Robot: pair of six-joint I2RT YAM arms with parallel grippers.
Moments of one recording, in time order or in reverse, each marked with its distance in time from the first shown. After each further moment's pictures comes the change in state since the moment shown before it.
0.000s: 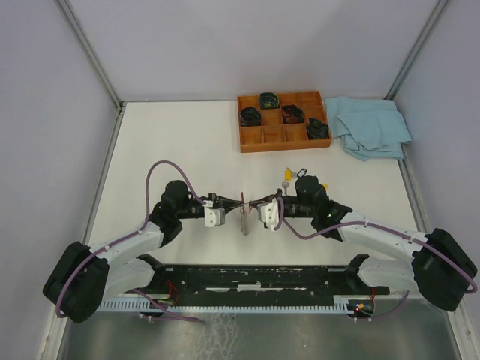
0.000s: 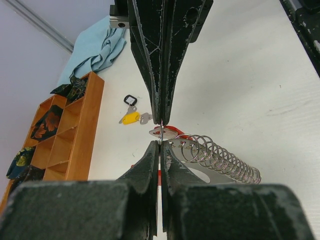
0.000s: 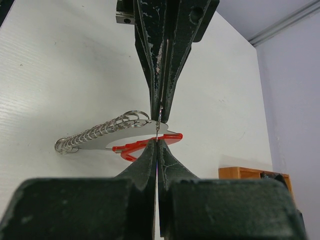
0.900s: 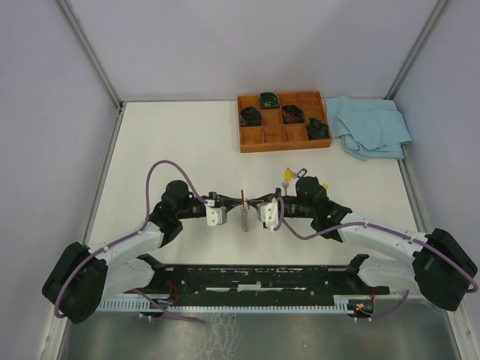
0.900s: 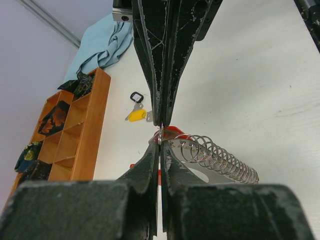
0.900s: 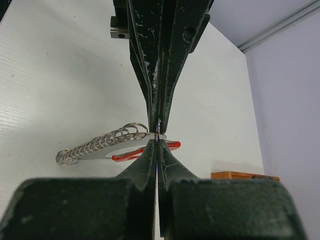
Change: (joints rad) left arm -0.014 -0.005 0.008 -0.005 -0.052 -0.003; right arm 0.019 -0.002 0.000 0.053 0.024 0.024
